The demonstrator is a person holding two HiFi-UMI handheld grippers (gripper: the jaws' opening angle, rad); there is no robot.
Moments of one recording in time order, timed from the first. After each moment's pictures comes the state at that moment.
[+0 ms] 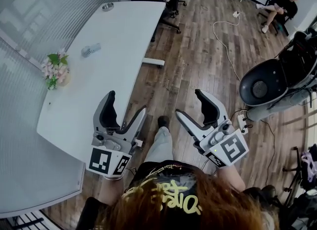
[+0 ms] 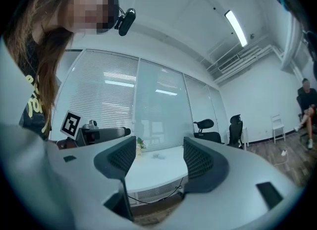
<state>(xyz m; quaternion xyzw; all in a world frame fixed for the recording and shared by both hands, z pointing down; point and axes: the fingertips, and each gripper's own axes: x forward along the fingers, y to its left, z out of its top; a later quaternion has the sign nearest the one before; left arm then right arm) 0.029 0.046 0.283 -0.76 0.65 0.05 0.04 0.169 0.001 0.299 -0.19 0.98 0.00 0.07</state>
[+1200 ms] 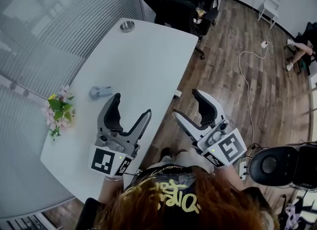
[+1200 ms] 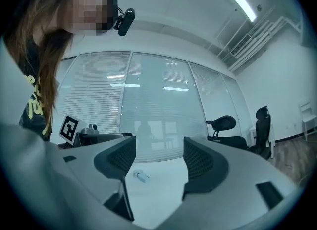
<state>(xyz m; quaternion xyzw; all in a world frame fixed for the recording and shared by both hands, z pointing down) -0.148 -0.237 0.266 -0.71 0.70 0.04 0.04 -0.037 -0.303 0.271 -0.09 0.99 -0.01 0.08</state>
